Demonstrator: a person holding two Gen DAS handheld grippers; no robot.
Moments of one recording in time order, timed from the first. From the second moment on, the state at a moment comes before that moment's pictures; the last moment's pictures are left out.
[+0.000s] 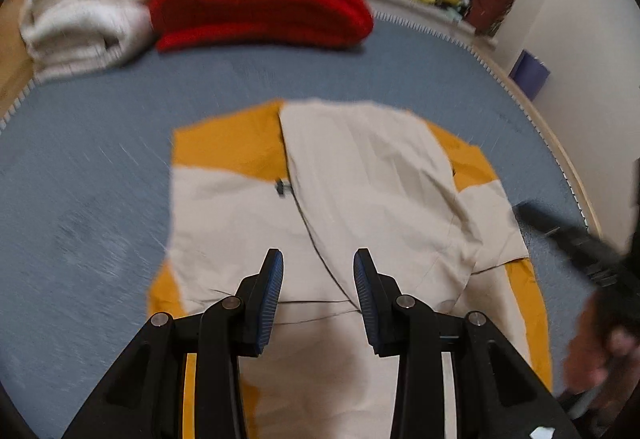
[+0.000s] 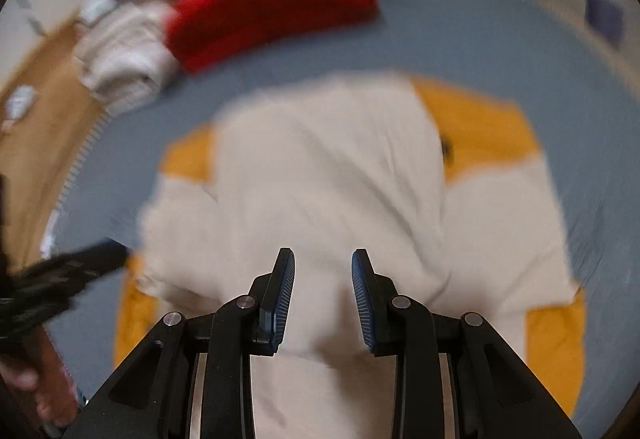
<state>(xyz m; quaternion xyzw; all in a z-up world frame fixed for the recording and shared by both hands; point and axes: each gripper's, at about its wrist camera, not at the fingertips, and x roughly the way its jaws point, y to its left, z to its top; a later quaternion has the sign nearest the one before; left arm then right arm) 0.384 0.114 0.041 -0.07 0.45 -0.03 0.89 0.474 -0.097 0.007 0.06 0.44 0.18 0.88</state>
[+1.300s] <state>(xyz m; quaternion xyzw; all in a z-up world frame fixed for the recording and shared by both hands) 0.117 0.214 -0.046 -0.27 0.54 0.05 0.80 0.146 -0.363 -0.033 0.11 0.47 -0.01 0.87</state>
